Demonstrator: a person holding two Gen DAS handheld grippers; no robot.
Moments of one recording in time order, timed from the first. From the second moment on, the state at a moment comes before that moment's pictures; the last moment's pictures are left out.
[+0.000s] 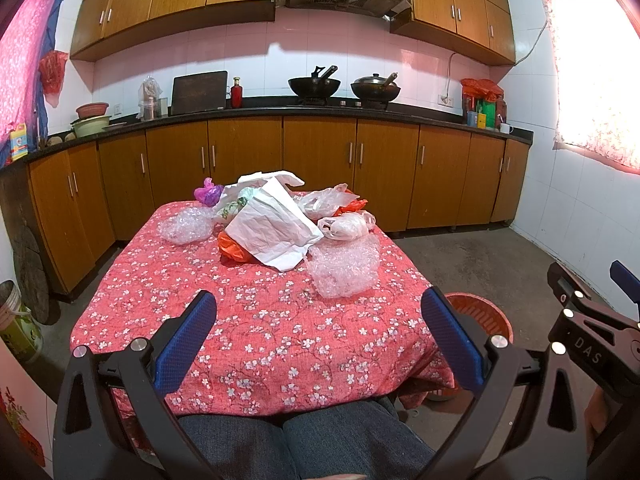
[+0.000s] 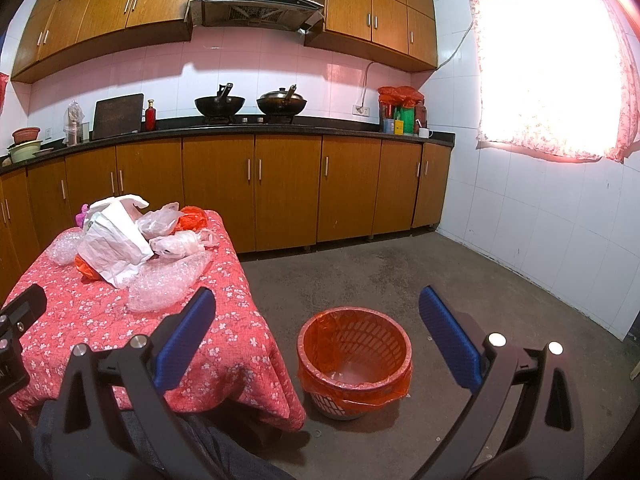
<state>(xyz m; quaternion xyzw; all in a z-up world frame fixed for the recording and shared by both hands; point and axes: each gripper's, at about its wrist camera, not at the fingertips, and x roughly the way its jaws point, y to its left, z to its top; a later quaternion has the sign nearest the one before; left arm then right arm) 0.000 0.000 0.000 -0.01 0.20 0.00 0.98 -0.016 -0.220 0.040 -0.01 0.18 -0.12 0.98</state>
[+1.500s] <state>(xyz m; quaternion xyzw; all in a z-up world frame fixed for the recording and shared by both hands) 0.000 0.000 0.000 -0.01 0.20 0.00 0.98 -0.011 -0.216 0.036 -0.01 0.18 -0.12 0.98</state>
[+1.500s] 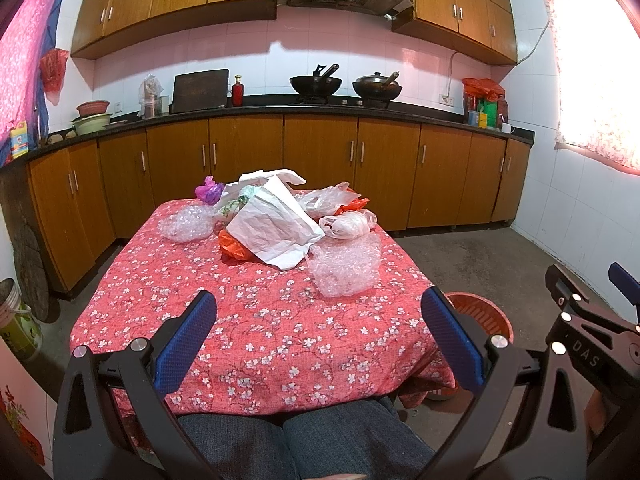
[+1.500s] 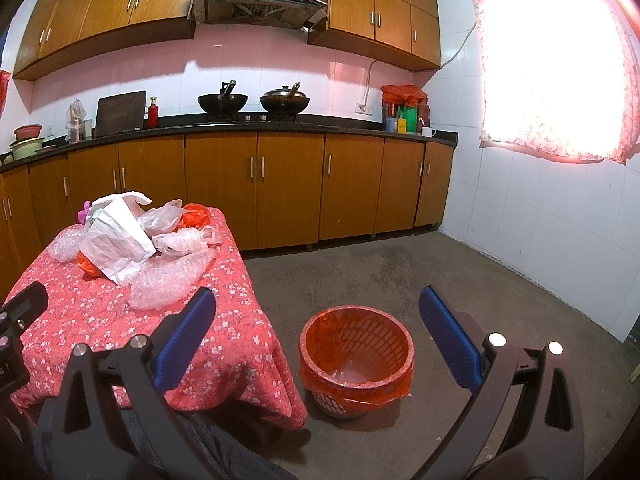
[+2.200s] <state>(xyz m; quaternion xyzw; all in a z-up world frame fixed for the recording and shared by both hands) 0.040 0.051 -0.015 -0.04 0.25 0.08 0.97 0.078 -0.190 0.039 0.01 0.21 -0.02 0.98</state>
